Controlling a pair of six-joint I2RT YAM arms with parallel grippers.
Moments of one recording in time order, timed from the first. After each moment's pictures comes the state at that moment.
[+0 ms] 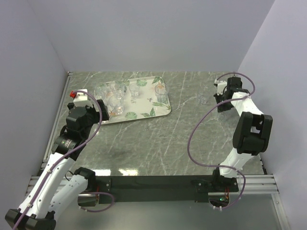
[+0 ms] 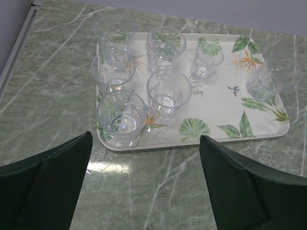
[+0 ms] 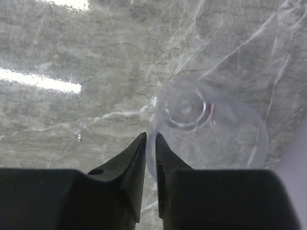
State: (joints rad) left arm -0.32 0.71 0.78 -0.34 -0.32 -0.25; right arm -0.18 1.74 1.28 -0.64 -0.12 -0.40
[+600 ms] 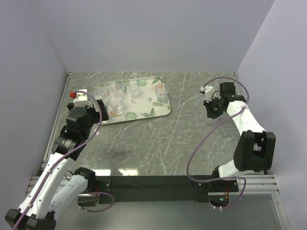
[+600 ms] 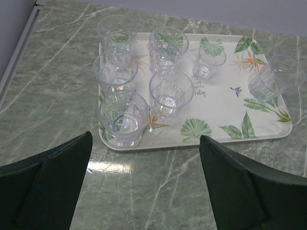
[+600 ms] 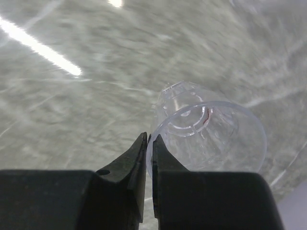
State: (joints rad) left arm -0.32 0.71 0.78 -0.34 -0.33 -0.25; right arm -0.06 1.50 1.12 -0.72 -0.28 -0.59
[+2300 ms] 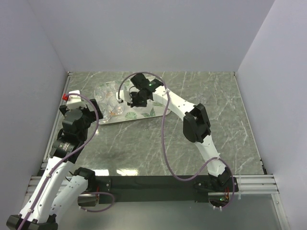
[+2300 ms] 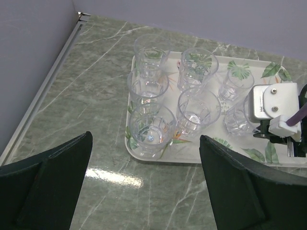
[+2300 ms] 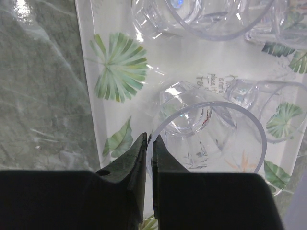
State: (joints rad) left arm -0.28 0.66 0.76 -0.31 -0.44 -0.22; right arm 0.74 2.33 2.19 -0.88 -0.27 -0.98
